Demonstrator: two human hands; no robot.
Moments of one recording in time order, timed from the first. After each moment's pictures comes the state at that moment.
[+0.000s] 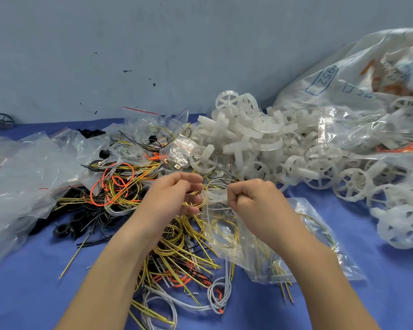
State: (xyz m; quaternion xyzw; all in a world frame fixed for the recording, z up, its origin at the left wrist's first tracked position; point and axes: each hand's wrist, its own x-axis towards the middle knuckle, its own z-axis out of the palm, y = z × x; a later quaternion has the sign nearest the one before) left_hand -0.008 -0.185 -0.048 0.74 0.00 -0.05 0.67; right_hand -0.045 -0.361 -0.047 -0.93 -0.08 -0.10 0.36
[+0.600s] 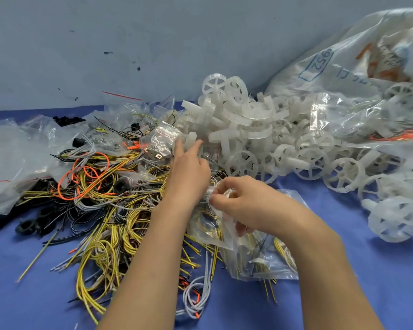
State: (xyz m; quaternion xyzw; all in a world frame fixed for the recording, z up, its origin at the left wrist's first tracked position) left_hand 0.053 -0.259 -0.076 0.92 -0.06 0.10 0.36; right_hand -0.035 -0.382 -0.049 -0.92 -0.05 0.09 0.38
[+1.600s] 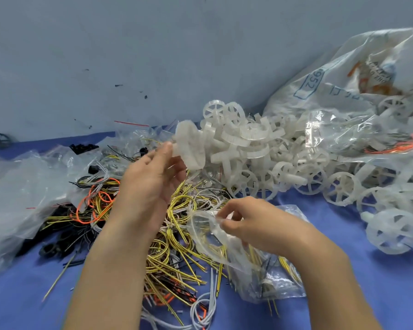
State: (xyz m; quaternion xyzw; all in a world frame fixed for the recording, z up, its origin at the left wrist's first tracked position) left_hand -0.002 -0.215 -0.007 0.54 -0.03 0.05 0.84; right_hand -0.046 -0.394 -0.040 -0.94 -0.08 0.09 0.32
